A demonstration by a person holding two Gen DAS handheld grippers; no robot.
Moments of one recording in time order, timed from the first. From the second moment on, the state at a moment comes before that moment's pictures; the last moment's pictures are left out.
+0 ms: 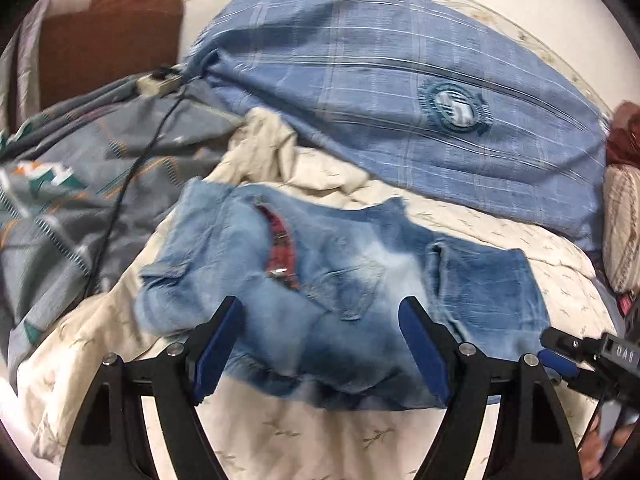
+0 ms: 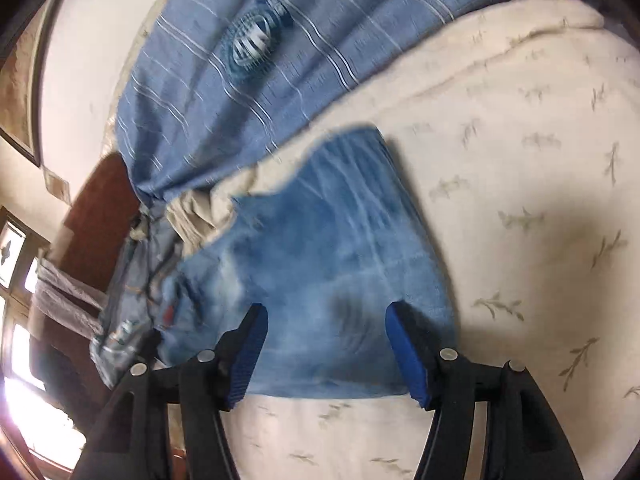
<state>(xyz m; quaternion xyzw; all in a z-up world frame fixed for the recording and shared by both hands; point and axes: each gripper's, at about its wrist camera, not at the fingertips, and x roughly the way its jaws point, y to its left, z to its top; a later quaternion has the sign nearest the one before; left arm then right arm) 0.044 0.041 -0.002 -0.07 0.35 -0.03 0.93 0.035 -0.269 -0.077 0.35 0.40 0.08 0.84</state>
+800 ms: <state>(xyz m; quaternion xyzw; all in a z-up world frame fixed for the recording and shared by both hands) 0.033 0.147 -0.005 -0.30 0.45 0.05 0.84 0.015 -0.250 -0.046 0.36 0.36 0.21 0.83</state>
